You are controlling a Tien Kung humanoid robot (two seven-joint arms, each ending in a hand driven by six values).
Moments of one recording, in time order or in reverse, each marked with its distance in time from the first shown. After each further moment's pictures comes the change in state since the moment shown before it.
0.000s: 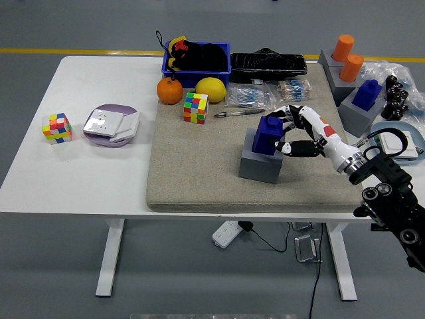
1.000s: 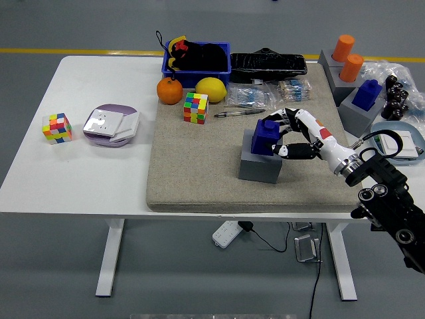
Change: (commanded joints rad) left arm -0.001 -0.001 -0.002 0.000 0.002 -0.001 0.000; right arm 0.006 0.013 -0.011 -0.023 -0.005 0.007 0.002
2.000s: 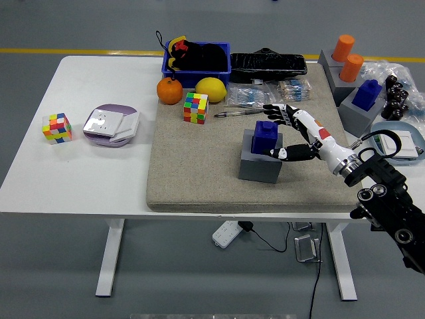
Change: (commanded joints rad) left arm 0.001 0.001 0.003 -0.001 -0.005 0.000 0.001; right arm 0.001 0.002 -0.002 -0.006 0.007 0.007 0.017
